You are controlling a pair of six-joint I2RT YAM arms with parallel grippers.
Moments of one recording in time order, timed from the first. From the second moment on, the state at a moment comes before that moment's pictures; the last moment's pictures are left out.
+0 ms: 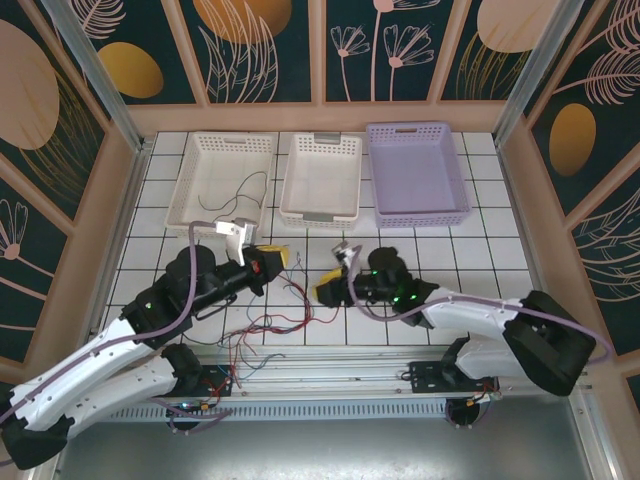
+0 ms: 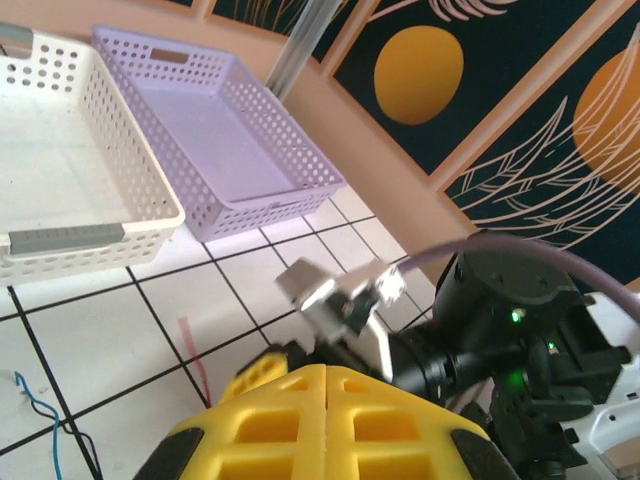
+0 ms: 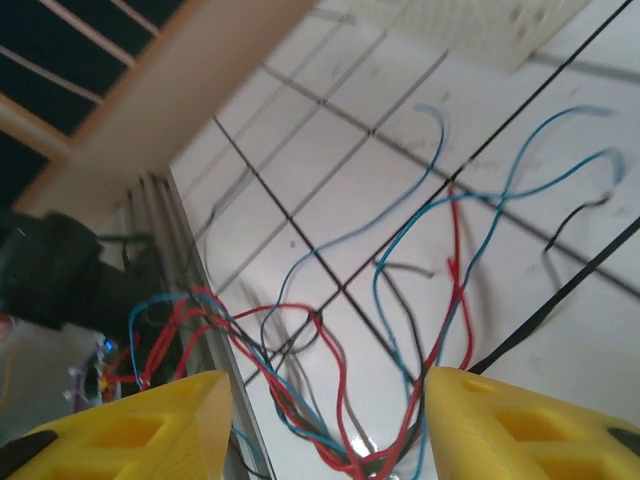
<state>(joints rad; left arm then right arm) -0.88 0.70 0.72 -0.24 0.08 -0.60 0.90 1.28 0.43 0.41 -0.40 0.47</state>
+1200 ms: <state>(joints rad) -0.88 0.73 0.51 -0.15 0.06 -0.66 0.72 1.10 0.66 0.24 -0.32 0.42</state>
